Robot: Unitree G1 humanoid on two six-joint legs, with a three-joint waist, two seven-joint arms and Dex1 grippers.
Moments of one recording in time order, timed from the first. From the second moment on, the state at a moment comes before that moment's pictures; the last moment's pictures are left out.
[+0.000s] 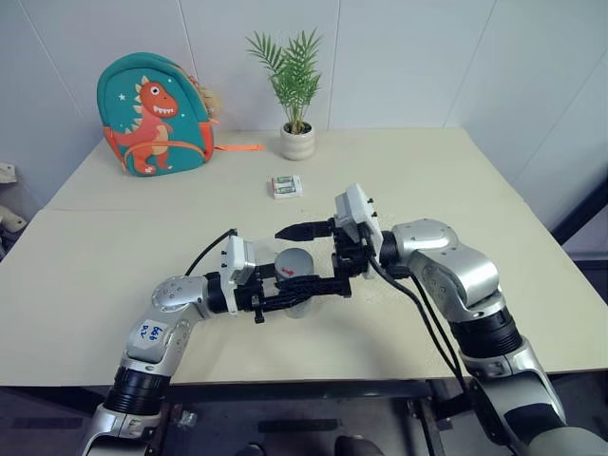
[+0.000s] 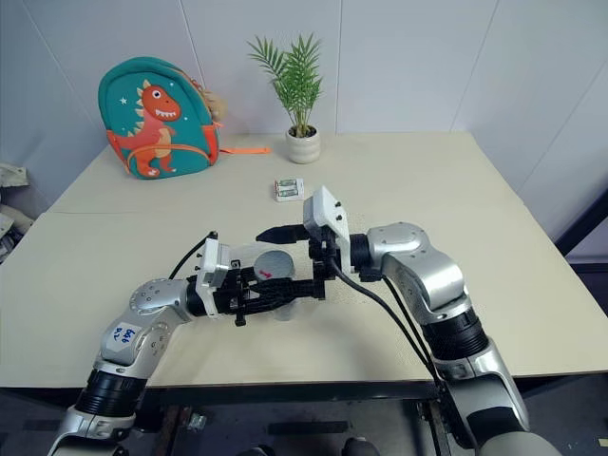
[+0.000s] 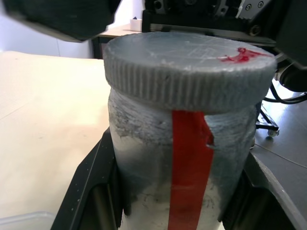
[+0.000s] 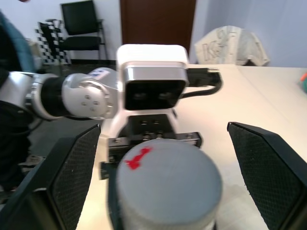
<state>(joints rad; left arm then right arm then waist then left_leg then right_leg) -0.47 0.44 -0.04 -0.07 -0.48 0.27 -1.03 -0.85 -0.38 0.20 -0.08 0.46 0.54 1.13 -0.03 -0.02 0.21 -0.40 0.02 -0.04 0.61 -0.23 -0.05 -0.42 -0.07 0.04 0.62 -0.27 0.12</state>
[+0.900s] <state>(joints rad) -0.48 0.44 -0.04 -0.06 -0.48 0.27 -1.02 -0.86 -0.53 0.06 0.09 0.50 0.52 1.15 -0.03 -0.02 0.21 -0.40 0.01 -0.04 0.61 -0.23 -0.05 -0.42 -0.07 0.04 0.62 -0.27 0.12</state>
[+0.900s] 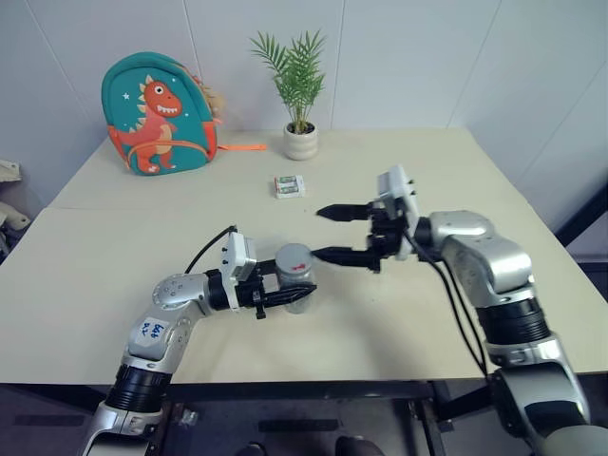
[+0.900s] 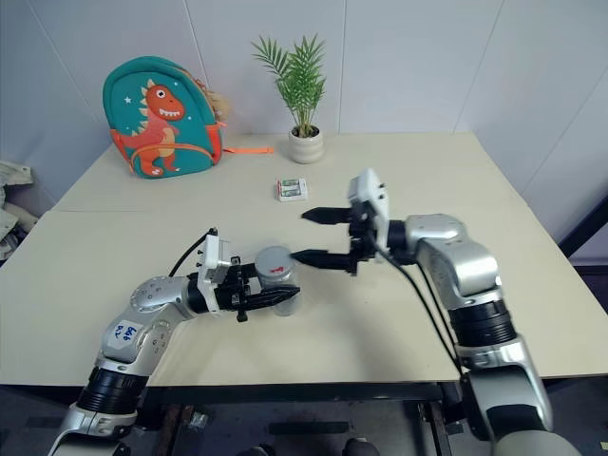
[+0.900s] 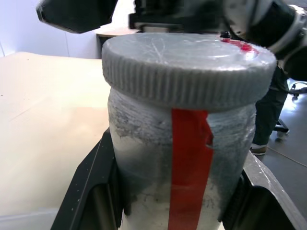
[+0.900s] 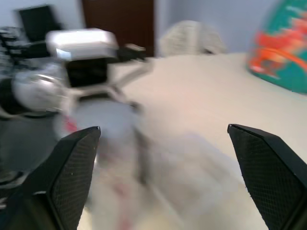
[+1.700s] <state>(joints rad) -0.50 0.41 -0.04 -0.03 -0.47 0.25 -1.03 -0.81 -0.39 0.15 -0.19 0.57 0.70 0.96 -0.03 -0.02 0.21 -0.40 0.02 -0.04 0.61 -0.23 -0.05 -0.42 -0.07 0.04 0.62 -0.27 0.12</state>
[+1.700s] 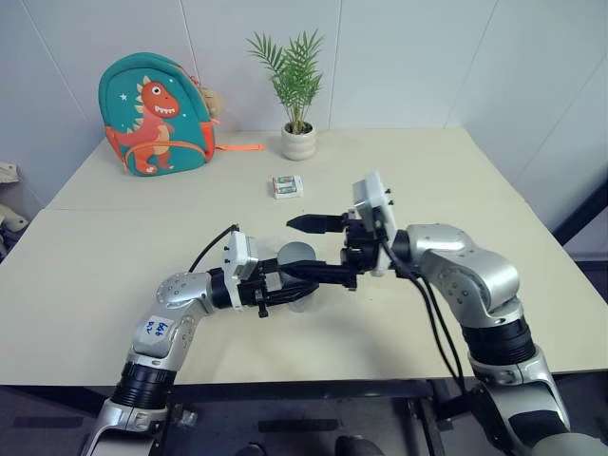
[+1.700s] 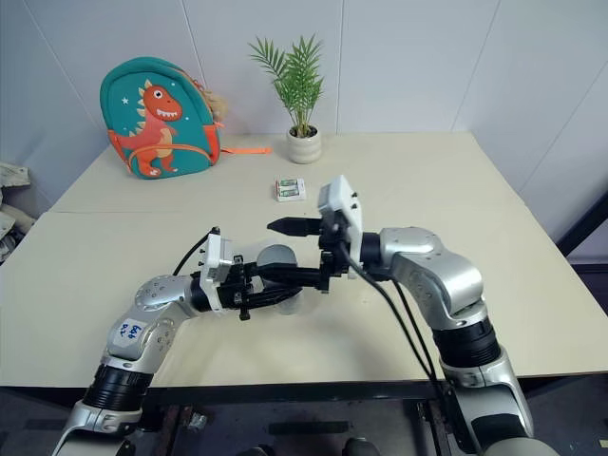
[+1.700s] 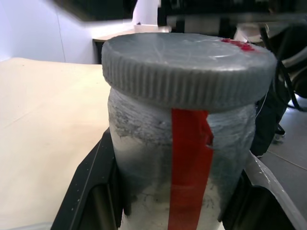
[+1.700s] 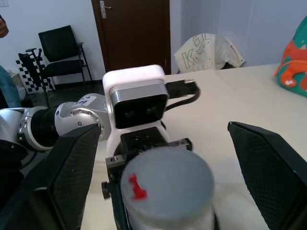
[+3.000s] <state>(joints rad) -0.50 0.41 -0.05 -0.03 -0.47 0.25 -1.02 -0.80 -0.58 0.00 0.08 0.55 0.58 1.07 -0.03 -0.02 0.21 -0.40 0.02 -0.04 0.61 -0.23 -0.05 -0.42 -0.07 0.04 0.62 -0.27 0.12</state>
